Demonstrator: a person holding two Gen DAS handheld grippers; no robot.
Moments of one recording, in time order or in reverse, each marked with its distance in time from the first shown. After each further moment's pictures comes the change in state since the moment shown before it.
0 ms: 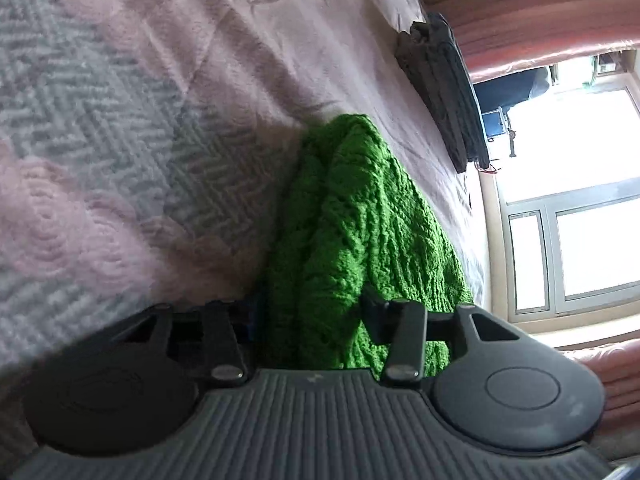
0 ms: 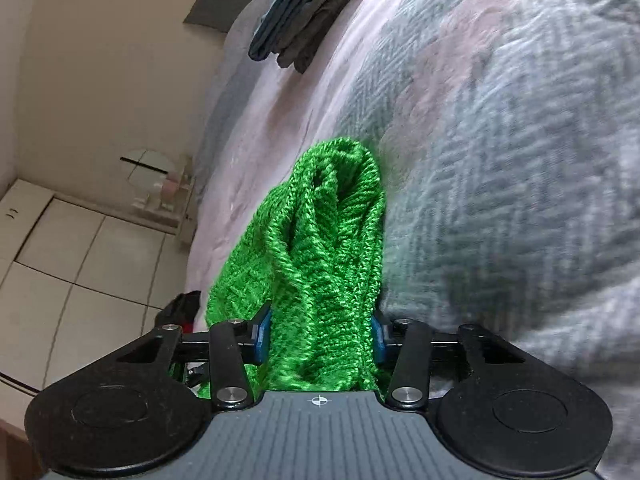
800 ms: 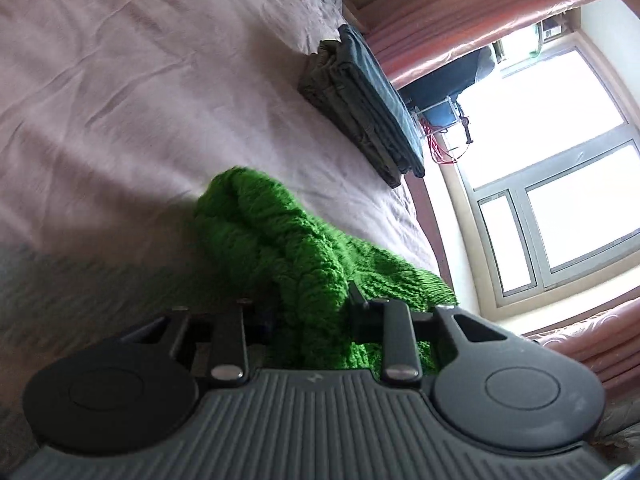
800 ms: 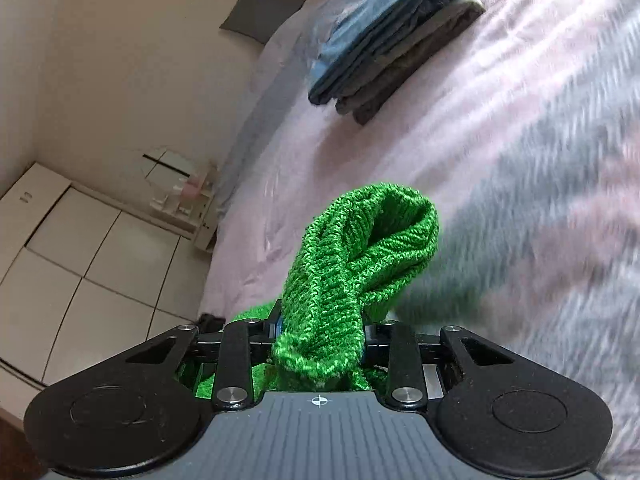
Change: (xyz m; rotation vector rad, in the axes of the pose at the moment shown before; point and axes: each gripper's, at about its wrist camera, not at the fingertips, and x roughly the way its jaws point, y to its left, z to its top) left arm -0.014 -0.097 0.031 0.182 -0.029 -0.078; right arm -0.042 0.068 0.045 -0.100 -0.050 0.047
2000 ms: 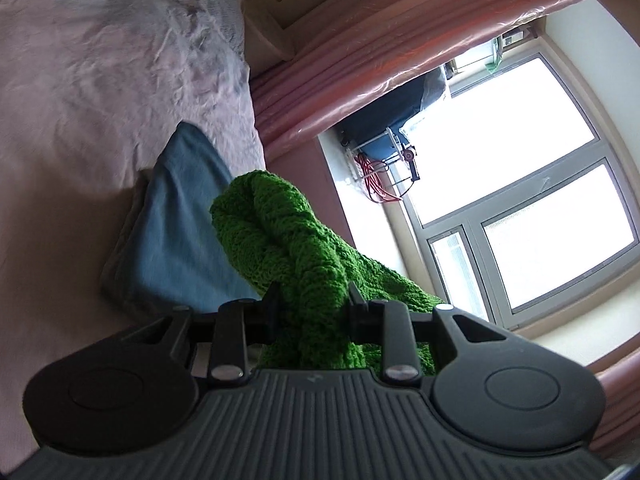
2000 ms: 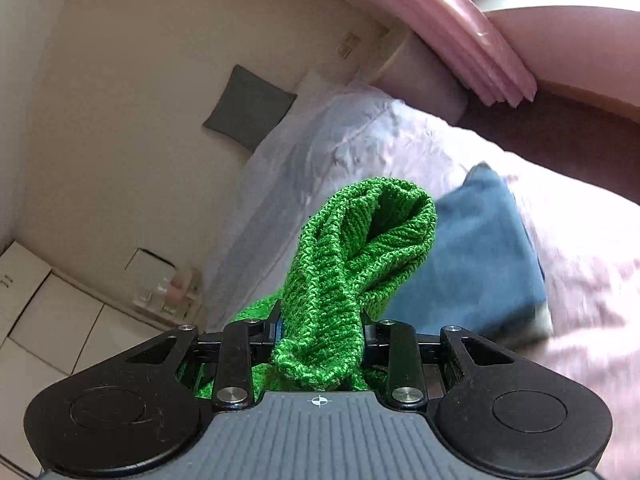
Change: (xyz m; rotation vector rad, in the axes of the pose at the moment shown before) left arm 0.184 -0.181 0.248 0.090 0.001 -0.138; right arm -0.015 0.054 0.280 0.040 -0.170 -0.074
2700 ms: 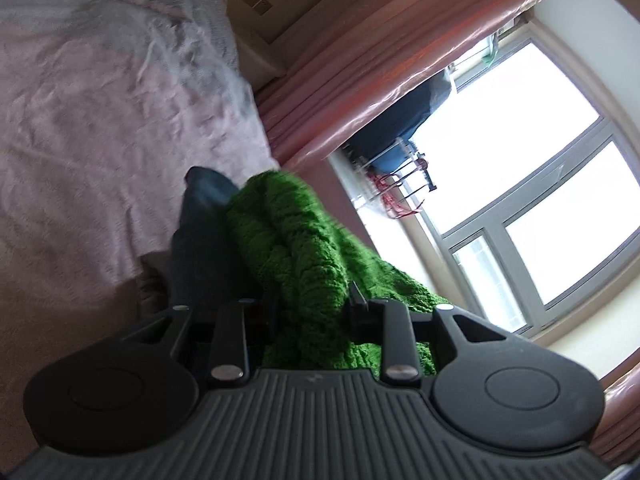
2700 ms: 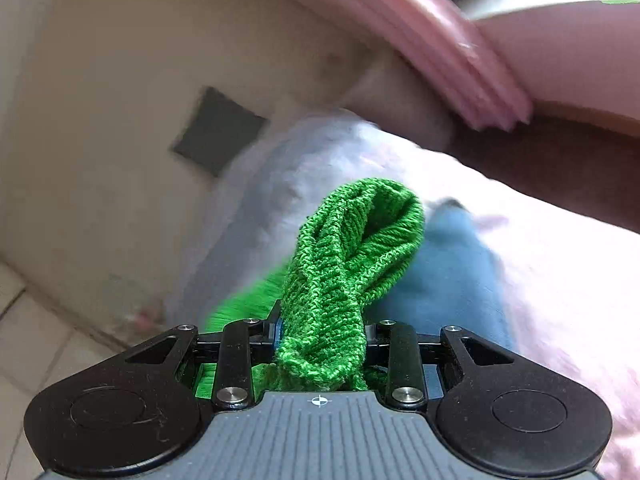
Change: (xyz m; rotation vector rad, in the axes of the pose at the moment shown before) left arm 0.124 0.109 0.032 0.149 -0.053 -0.007; right arm 0.106 -0.132 -0.006 -0.017 -0.074 -0.074
